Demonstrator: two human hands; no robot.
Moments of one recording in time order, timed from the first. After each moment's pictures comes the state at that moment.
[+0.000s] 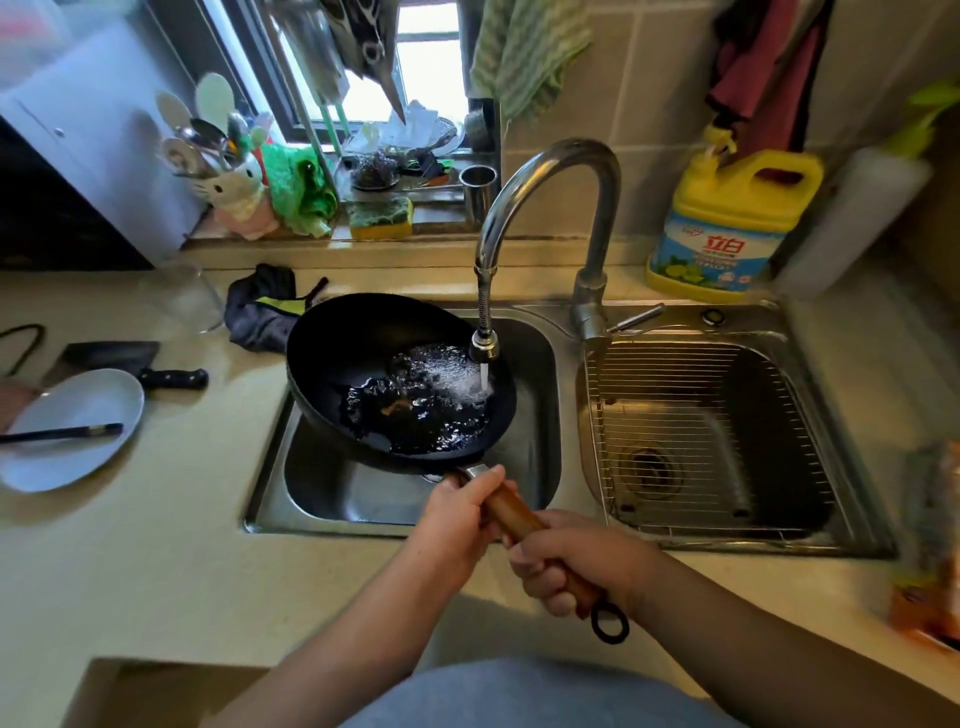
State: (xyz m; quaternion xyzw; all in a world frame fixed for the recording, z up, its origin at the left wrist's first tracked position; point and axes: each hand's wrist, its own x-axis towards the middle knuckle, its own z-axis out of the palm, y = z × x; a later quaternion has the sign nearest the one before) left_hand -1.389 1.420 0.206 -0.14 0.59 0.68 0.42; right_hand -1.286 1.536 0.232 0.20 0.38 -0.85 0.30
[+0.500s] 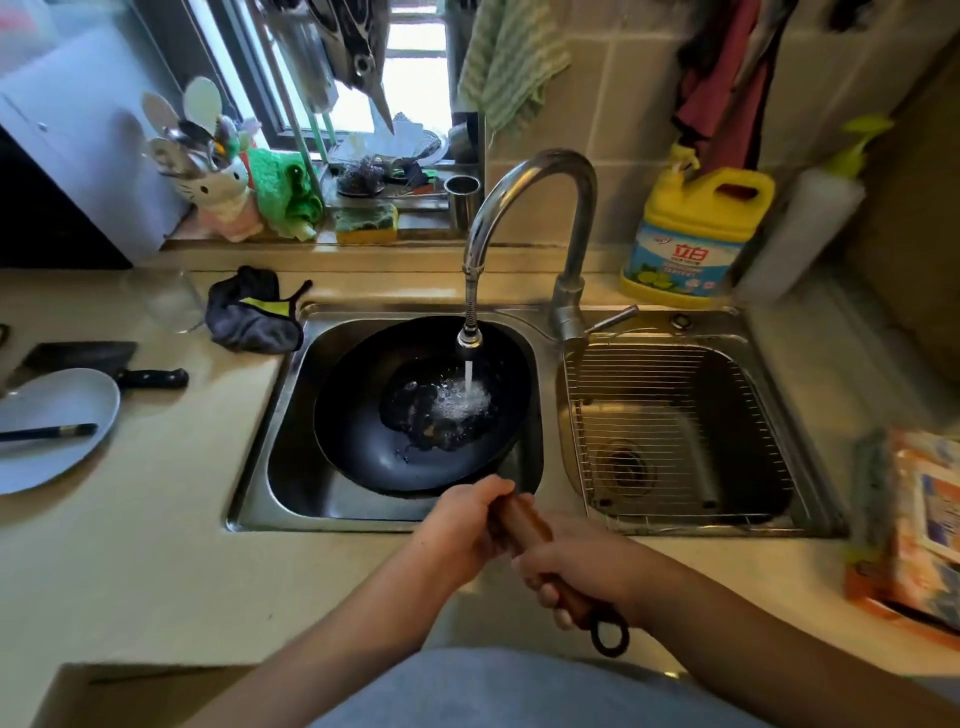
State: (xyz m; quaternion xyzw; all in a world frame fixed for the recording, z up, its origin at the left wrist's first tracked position) left_hand -1.375 1.422 0.201 -0.15 0.54 0.64 0.53; right_hand -1.260 1.522 0.254 0.30 0.55 -0.73 0.27
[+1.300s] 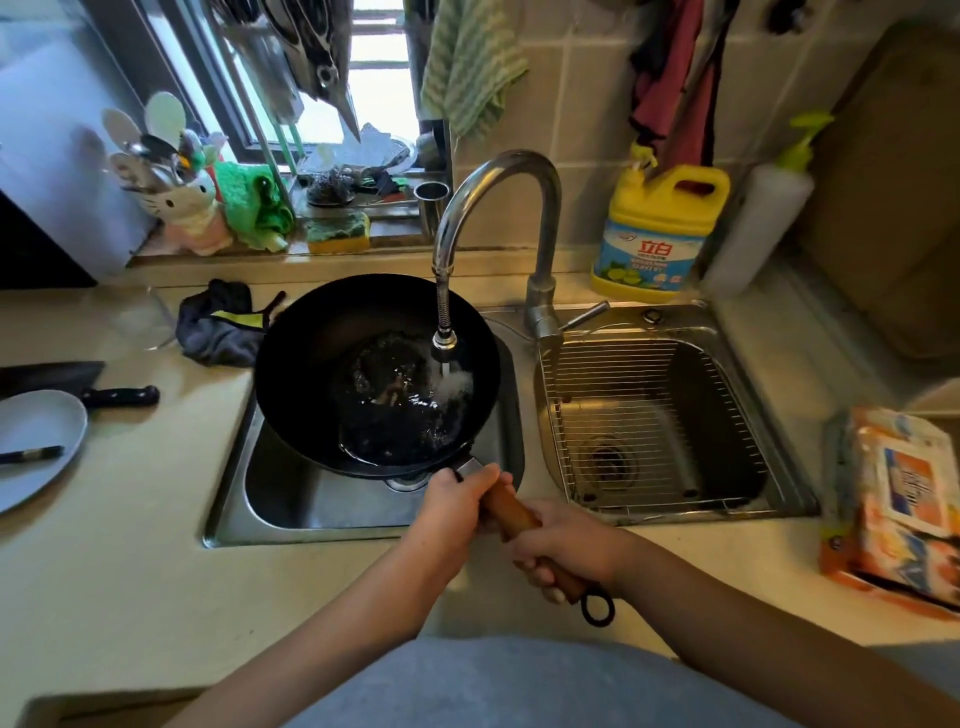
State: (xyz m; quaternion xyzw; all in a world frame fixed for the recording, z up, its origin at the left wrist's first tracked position) left_hand -1.372 1.433 0.195 -0.06 0.63 0.65 0.41; right_hand -1.257 1.539 0.228 0.22 0.58 -0.75 0.23
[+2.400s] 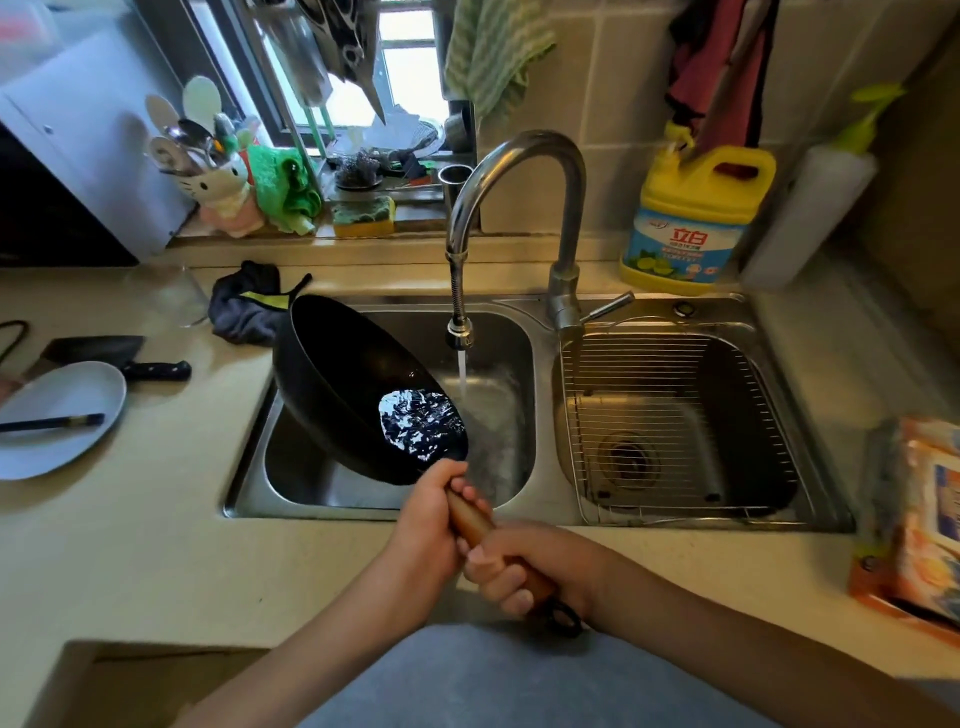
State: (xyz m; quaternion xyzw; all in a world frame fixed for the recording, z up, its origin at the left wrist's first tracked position) left_hand -1.372 1.420 0.189 -0.27 0.43 0.74 0.44; right_hand -1.268 1.511 0.224 0.18 0.29 -0.88 0.33
